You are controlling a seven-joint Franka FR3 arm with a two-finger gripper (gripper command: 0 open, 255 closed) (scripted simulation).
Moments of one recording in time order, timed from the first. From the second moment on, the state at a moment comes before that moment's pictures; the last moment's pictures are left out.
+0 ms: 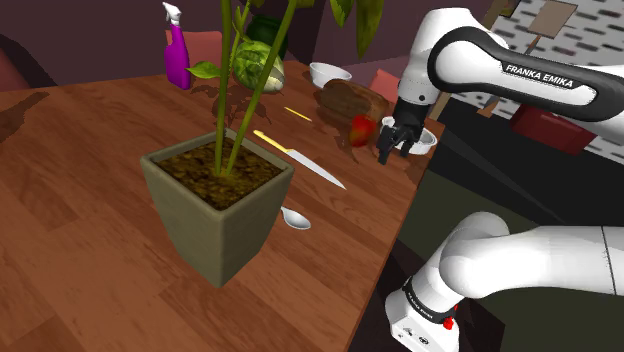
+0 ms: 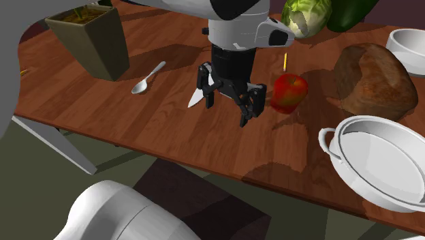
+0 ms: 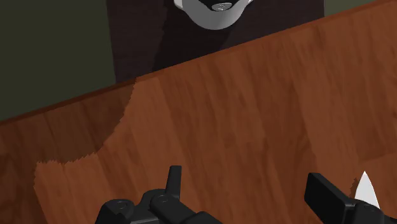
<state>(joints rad) 0.01 -0.80 -0.06 -2.44 -0.07 1.52 0.13</state>
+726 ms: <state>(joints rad) 0.10 -0.45 -0.01 -2.21 -0.05 1.63 0.06</state>
